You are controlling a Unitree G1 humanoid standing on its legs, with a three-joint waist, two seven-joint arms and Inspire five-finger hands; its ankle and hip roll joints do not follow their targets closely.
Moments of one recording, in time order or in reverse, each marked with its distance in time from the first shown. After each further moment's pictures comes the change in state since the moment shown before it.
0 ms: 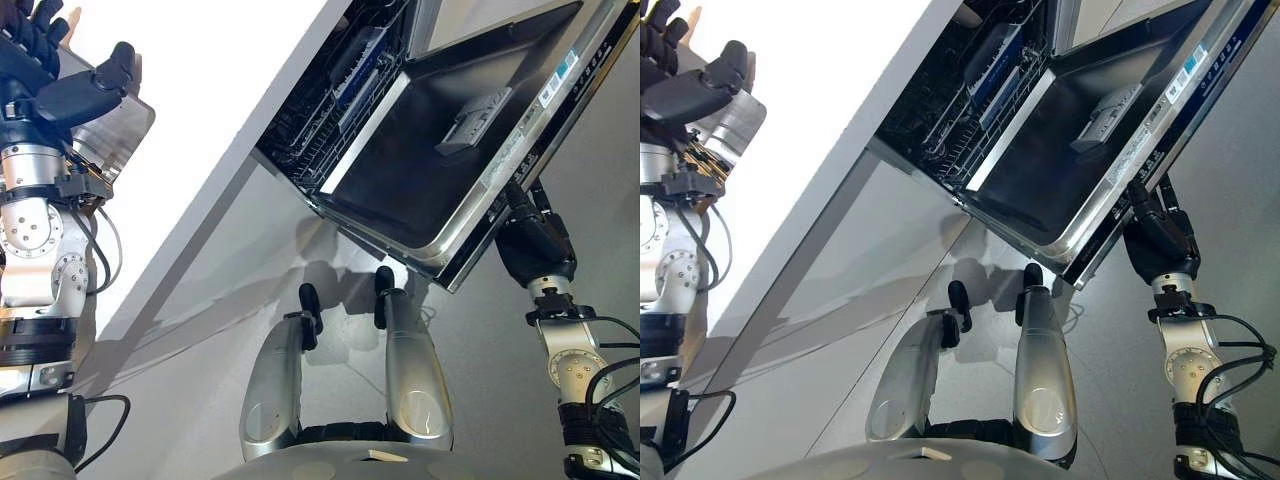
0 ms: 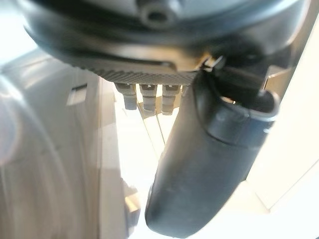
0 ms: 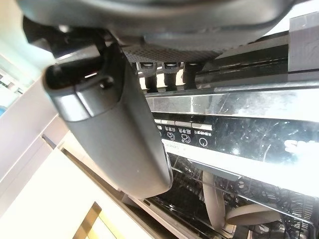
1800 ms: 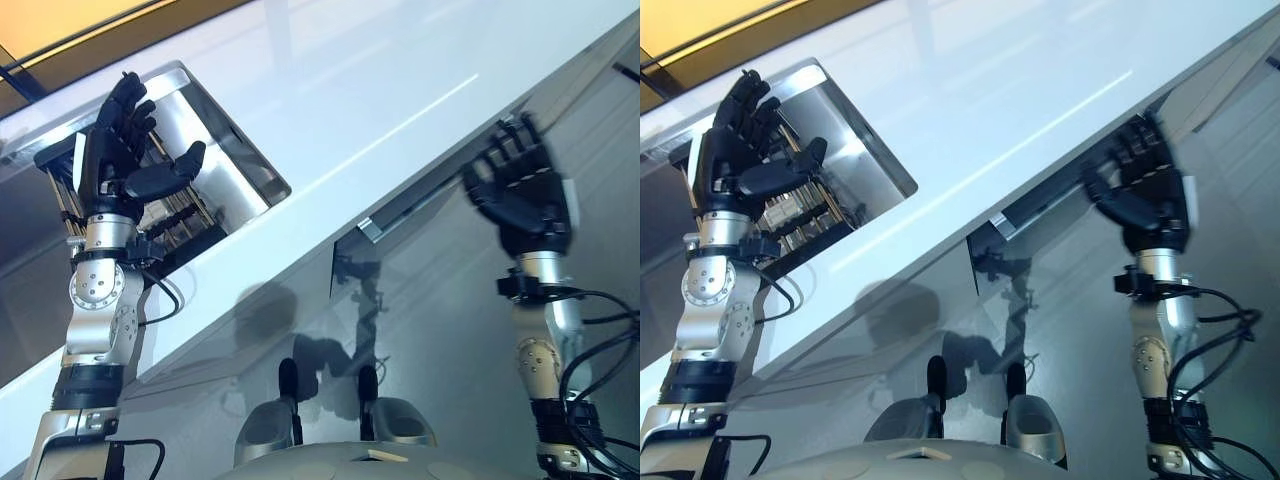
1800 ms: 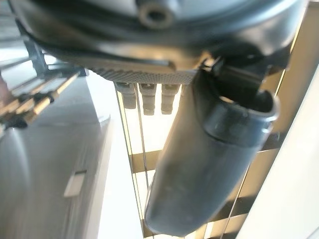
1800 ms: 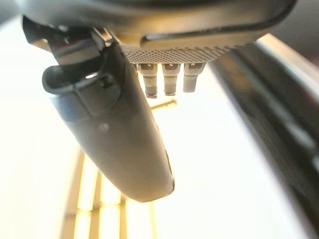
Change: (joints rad) left arm 0.249 -0.227 -0.003 -0.062 0.158 -0.003 -0.107; right arm -0.040 0.063 0.030 -0.183 -0.668 -0.396 -0.344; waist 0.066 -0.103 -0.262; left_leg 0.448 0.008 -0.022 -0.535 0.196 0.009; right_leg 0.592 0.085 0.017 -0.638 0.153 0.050
